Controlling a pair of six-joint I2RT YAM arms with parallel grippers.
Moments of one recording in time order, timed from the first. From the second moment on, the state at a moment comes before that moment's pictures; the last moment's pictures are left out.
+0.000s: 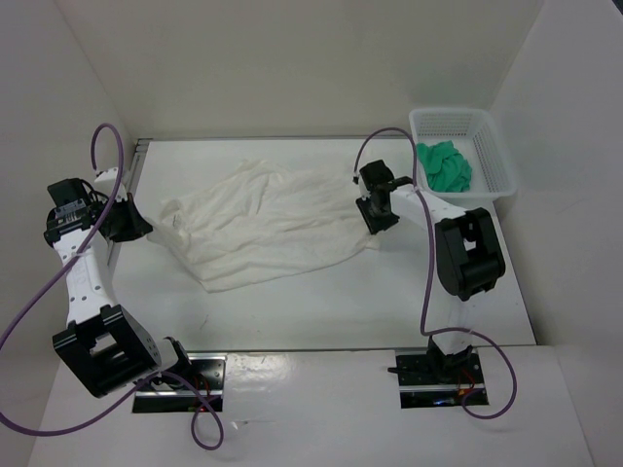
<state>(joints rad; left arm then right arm) 0.56 1.26 1.14 -0.79 0.56 0.25 0.35 1.86 1.30 -0.61 0.14 -0.08</state>
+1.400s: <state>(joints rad) 0.55 1.26 1.14 -0.79 0.56 0.25 0.16 1.79 1.38 -0.66 0.06 -0.22</state>
